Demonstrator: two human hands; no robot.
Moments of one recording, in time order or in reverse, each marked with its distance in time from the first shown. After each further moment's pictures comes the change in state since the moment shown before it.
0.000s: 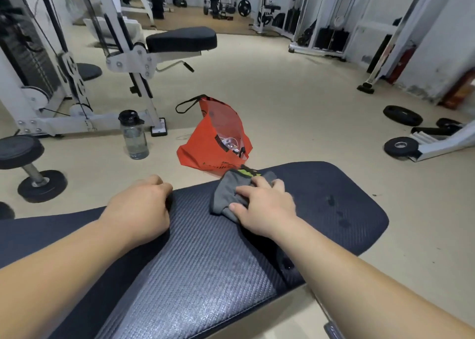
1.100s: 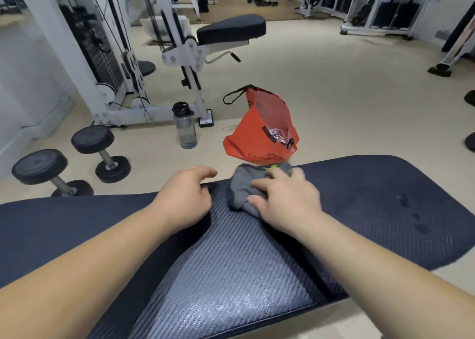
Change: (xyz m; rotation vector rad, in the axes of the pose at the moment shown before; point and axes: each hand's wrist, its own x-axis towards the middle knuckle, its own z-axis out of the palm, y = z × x) left_hand -0.014 -0.020 -0.003 -0.424 0.100 -0.134; right_hand 0.010 -0.058 0.017 -0.095 0.084 -0.180
